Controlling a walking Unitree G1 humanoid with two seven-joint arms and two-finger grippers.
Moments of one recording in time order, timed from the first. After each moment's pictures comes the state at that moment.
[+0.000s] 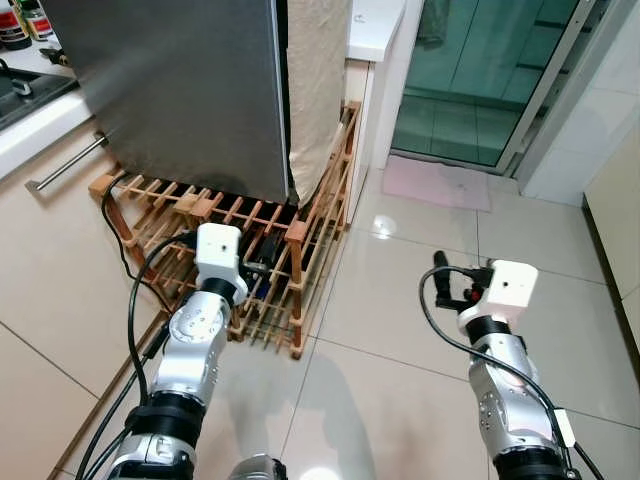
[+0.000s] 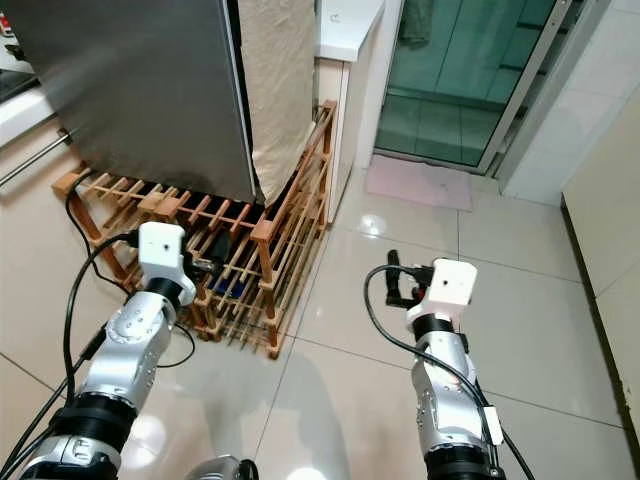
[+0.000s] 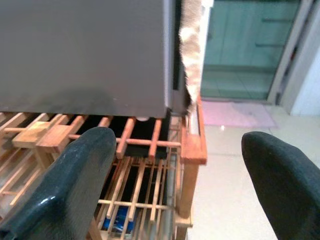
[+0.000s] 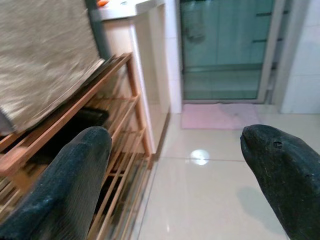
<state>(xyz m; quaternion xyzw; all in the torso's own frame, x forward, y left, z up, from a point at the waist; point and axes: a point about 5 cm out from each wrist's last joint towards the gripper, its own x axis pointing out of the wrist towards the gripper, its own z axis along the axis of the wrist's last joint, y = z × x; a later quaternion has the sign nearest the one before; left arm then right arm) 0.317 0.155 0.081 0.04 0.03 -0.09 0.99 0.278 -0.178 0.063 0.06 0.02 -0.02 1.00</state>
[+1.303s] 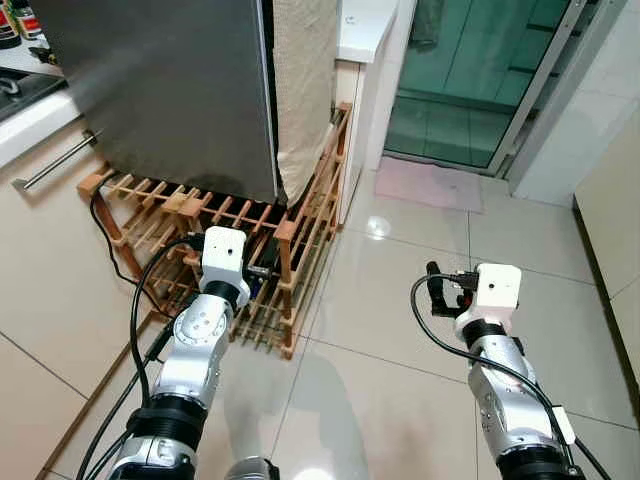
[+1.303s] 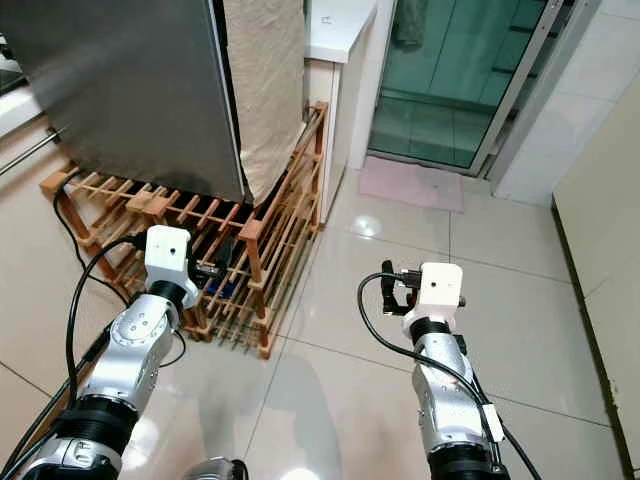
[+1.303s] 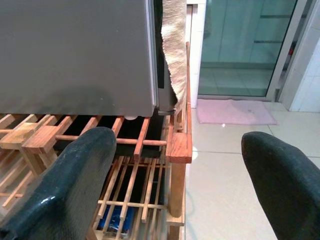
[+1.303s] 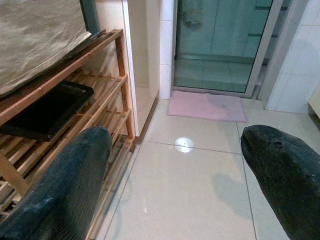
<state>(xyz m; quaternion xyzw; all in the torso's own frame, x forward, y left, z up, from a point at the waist) 0.316 0.155 0.080 0.05 0.03 -0.08 1.00 0.278 -0.180 0.055 0.01 0.05 -0.03 1.00</state>
